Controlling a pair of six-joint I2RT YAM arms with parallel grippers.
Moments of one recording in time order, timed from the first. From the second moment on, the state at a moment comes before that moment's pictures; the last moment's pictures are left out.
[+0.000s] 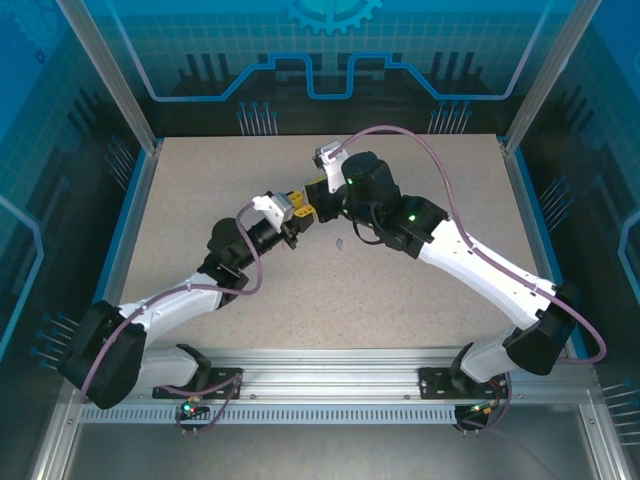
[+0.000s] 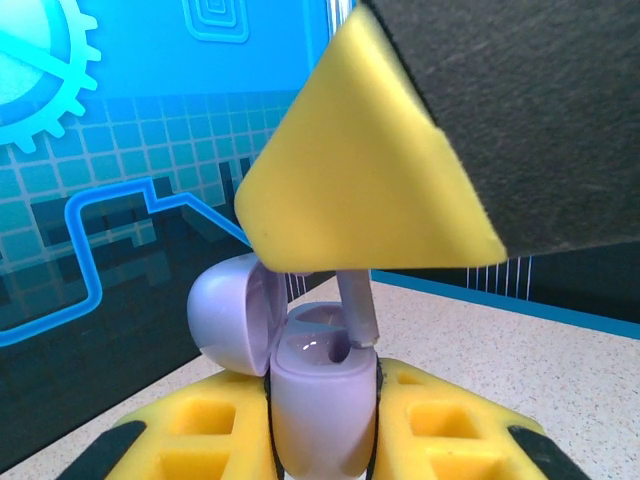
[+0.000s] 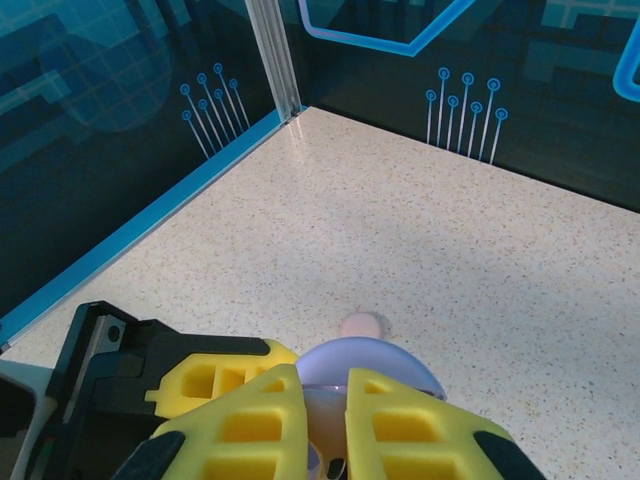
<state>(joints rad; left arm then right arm) -0.52 1.26 0.59 0.85 0.30 0.05 0.83 1.46 1.50 -0.45 0.09 0.21</state>
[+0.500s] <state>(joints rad) -0.52 1.25 0.59 0.83 0.29 0.07 0.83 1.46 1.47 -0.43 0.13 0.18</state>
